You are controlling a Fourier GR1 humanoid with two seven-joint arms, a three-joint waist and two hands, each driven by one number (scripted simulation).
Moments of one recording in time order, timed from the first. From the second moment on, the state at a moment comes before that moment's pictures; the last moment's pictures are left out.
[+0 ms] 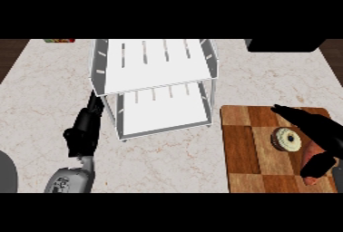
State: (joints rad) left arm -0.14 0.03 -0.08 -1.55 -0.16 0.18 0.03; right arm -0.13 -0.42 -0.10 -1.53 0.98 0.63 -0.24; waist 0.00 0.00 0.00
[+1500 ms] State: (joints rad) left arm -0.16 0.02 -0.07 -1.53 -0.17 0.15 0.04; right arm -0.16 -0.09 0.27 -1.54 1.44 0.37 0.17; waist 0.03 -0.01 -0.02
